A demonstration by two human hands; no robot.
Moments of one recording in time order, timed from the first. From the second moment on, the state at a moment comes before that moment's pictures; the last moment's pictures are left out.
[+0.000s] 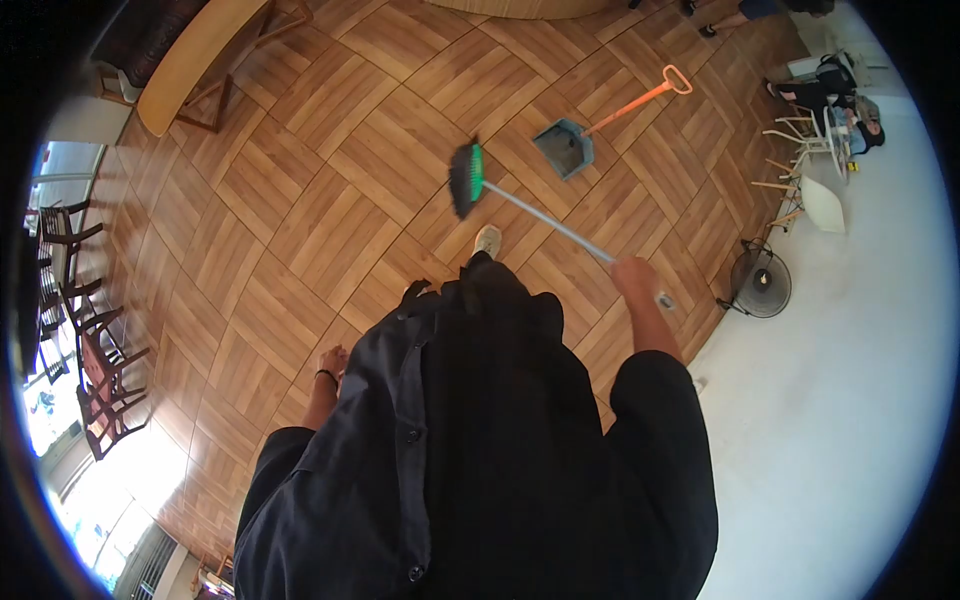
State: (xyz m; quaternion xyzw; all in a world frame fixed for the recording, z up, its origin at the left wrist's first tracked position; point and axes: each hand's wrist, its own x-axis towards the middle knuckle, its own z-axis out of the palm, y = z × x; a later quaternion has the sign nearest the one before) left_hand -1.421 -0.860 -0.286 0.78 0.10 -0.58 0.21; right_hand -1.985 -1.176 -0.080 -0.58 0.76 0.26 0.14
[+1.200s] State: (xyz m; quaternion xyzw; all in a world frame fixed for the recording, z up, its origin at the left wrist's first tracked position) left_hand -1.354 -1.049 -0.233 0.78 0.04 -0.57 0.27; right_hand -1.640 -1.465 -0.189 -0.61 0.64 0.20 0.42
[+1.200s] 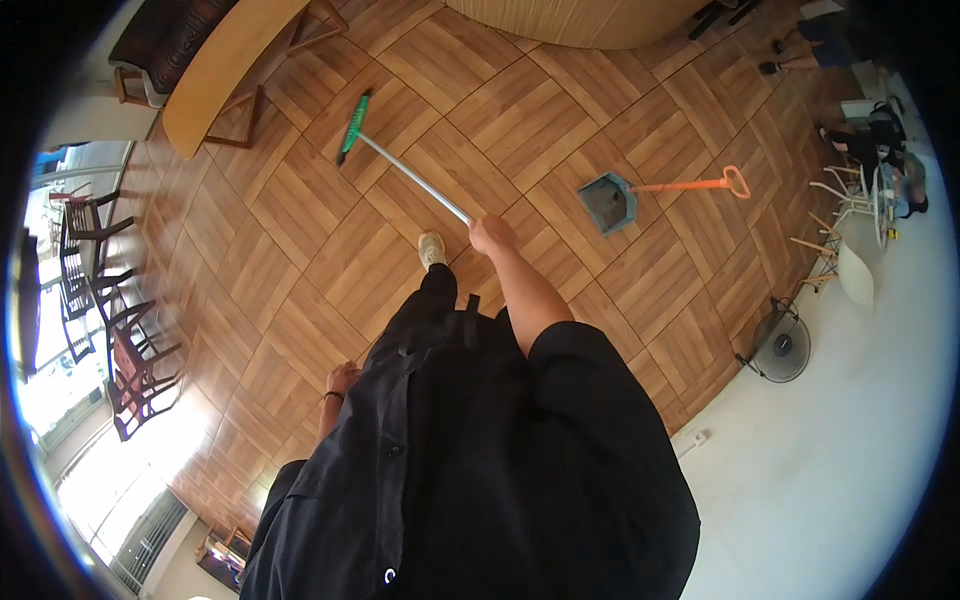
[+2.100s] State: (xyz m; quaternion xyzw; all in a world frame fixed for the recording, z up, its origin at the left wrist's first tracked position) left_hand -1.282 -1.368 -0.267 0.74 -0.18 -0.63 0.17; right_hand -1.895 -1.340 0.003 -0.55 0.77 0.32 -0.01
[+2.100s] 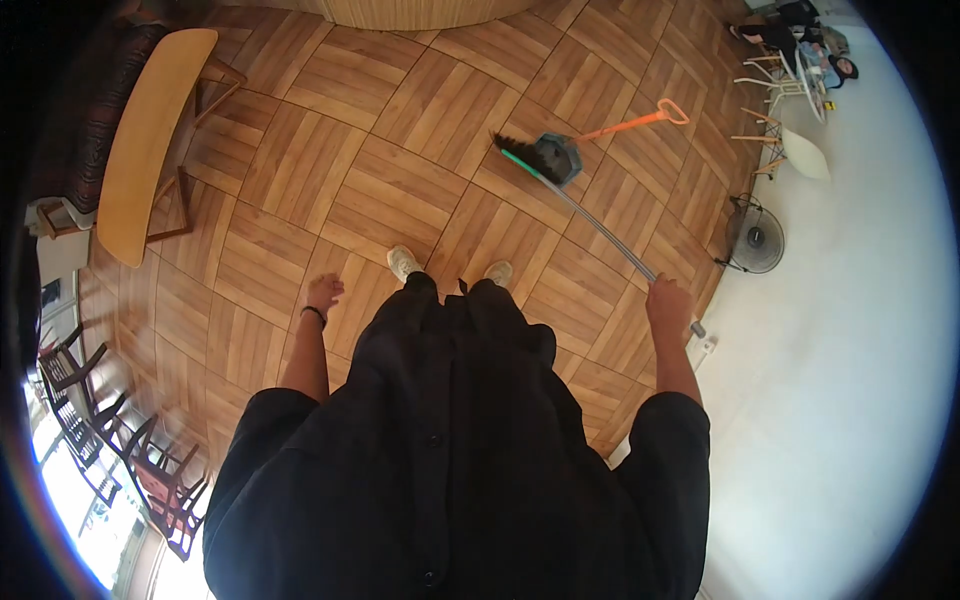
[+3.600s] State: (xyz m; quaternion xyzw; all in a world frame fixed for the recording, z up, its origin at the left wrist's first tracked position) left_hand -2.132 -1.724 -0.079 0.27 -0.94 -0.07 -0.21; right_hand -2.033 -1.131 -0.009 0.29 0.86 0.03 0.41
